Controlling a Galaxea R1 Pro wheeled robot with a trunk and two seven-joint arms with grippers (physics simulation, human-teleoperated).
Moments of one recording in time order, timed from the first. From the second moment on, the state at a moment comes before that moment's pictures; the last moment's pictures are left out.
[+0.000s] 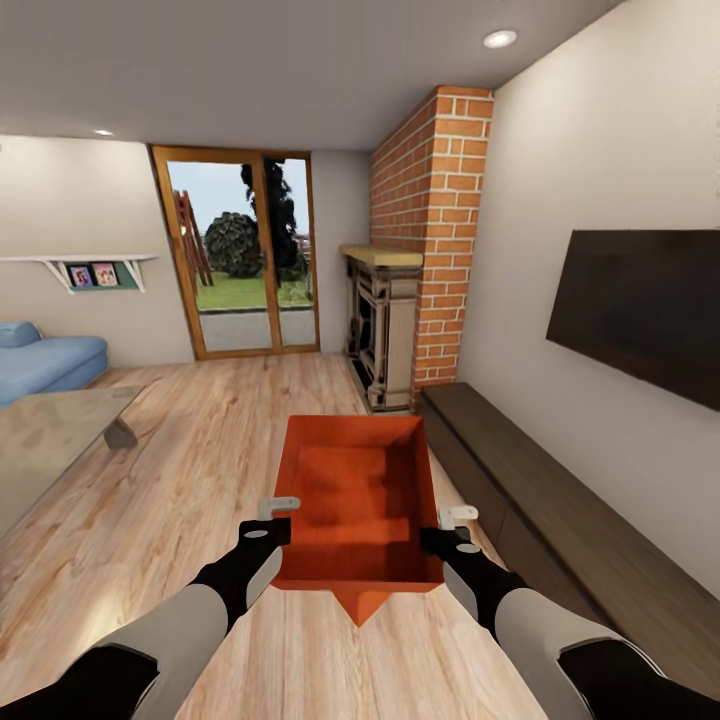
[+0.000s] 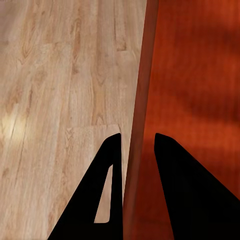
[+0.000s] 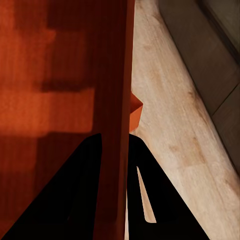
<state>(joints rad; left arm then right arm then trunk) -0.81 -0.10 -0.22 -0.29 0.22 0.11 0.34 -0.82 0.10 0.17 -0.17 -0.11 -0.02 -0.12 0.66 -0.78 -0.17</state>
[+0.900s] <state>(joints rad) -0.81 -0.10 -0.21 -0.29 0.22 0.11 0.34 -0.82 0.10 0.17 -0.16 -0.11 -0.02 -0.12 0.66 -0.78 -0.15</state>
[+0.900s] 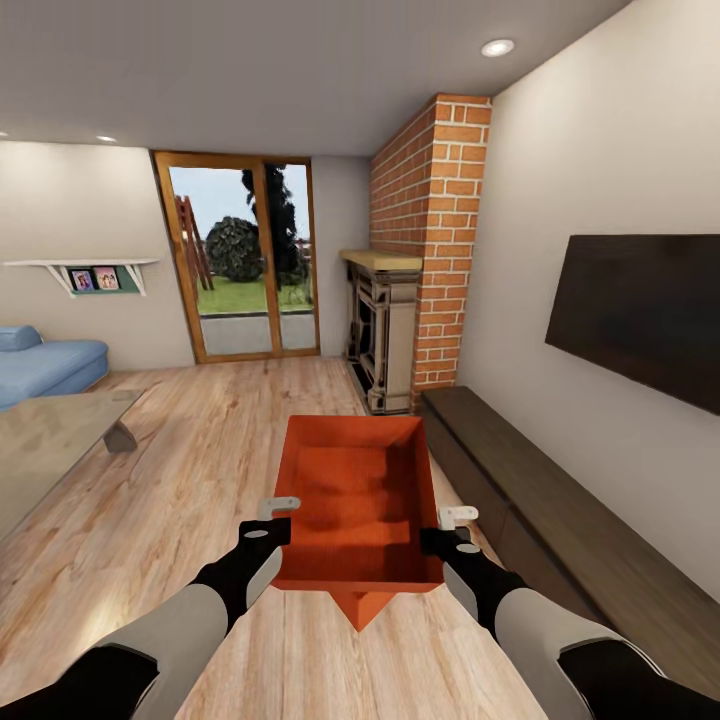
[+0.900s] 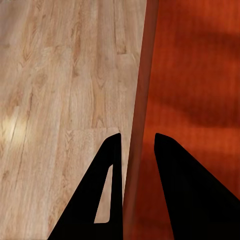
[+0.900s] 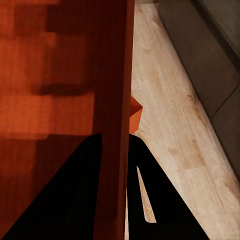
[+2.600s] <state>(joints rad) -0.81 -0.10 -0.21 -0.29 0.22 0.11 0.34 -0.82 0.10 0.17 -0.16 -0.11 -0.02 -0.12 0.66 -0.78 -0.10</state>
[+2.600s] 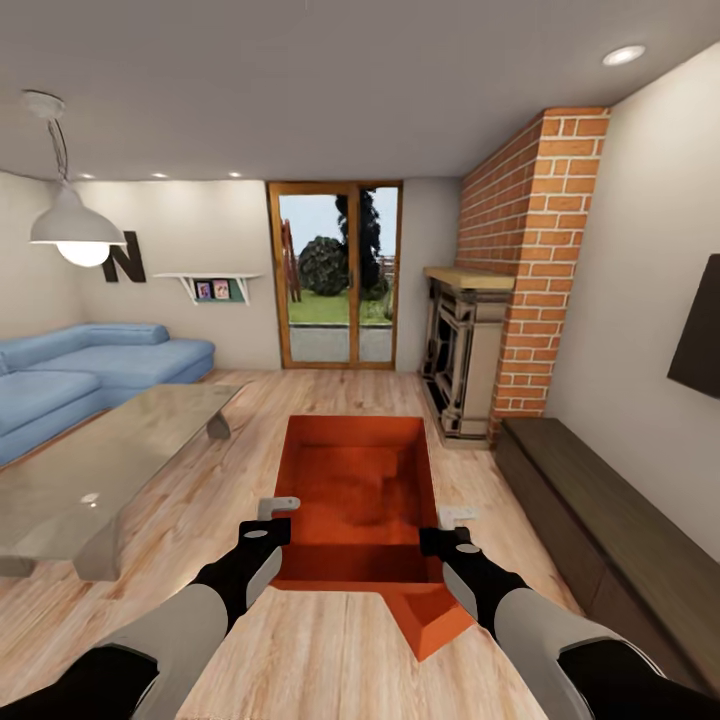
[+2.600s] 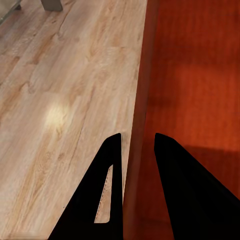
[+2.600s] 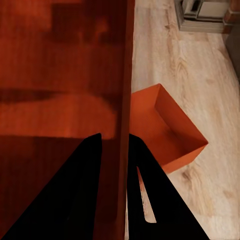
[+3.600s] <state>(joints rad) -0.81 -0.10 -0.21 -0.29 0.22 0.11 0.34 -0.82 0.10 0.16 -0.16 -0.11 -0.02 -0.12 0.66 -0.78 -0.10</state>
